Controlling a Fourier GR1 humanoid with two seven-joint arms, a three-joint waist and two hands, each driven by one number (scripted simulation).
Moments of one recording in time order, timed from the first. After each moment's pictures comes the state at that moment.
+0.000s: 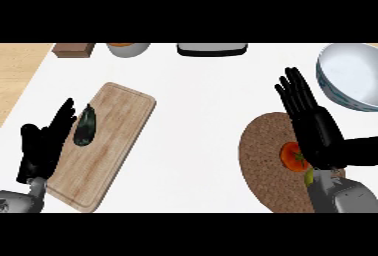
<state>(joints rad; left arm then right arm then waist) -0.10 0.55 -0.25 -1.48 0.27 0.32 0.18 -0.20 -0.21 0.14 -1.72 -0.24 -0.12 0.11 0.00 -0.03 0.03</state>
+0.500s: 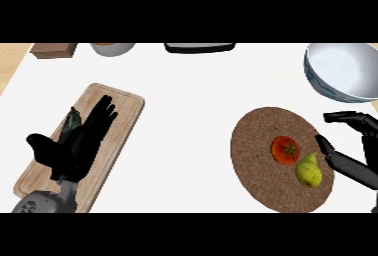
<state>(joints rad) -0.11 0.39 -0.29 -1.58 0.40 0.21 0.10 0.00 -0.42 -0.06 -1.70 -0.12 -0.03 -0.24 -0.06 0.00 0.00</state>
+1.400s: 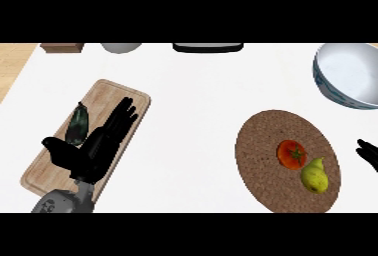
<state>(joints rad) -0.13 0.30 -0.33 -1.58 0.42 0.13 0.08 0.39 -0.59 -0.06 -1.95 0.41 -0.08 -0.30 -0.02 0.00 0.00</state>
